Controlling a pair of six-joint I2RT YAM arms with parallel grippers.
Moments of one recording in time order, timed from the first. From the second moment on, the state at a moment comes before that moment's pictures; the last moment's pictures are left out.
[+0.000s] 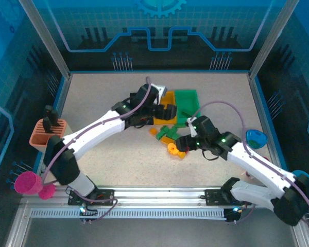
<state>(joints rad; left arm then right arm) -0.69 1.55 1.32 -0.44 0.04 -0.46 0.68 1.08 0.82 -0.66 -0.03 0.34</state>
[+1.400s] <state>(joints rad) -0.35 0.88 0.55 -0.37 0.14 -0.80 0.75 1.94 1.43 -0.81 -0.05 -0.04</state>
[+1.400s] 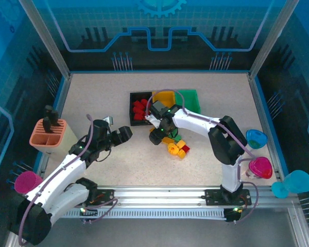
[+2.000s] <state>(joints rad) -0.35 0.88 0.55 -0.37 0.14 -0.80 0.78 1.98 1.45 -0.77 0.03 0.01</state>
